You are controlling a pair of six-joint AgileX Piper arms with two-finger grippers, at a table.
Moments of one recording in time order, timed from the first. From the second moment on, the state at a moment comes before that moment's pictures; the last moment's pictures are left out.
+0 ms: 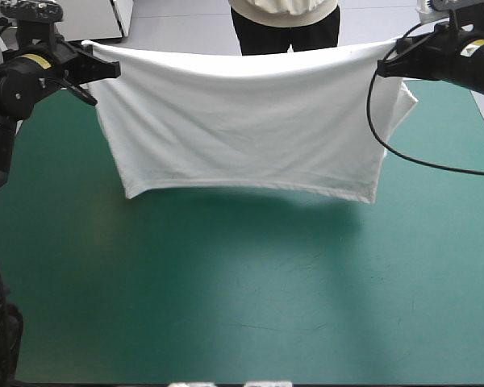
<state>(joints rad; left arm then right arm) -0.06 1.56 -1.88 -0.09 0.75 0.17 -0.01 1.55 -1.93 0.38 0.87 -0.37</state>
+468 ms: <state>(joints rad) -0.06 1.74 -2.04 -0.08 0.67 0.18 -0.01 1.78 -2.14 0.43 0.85 -0.40</state>
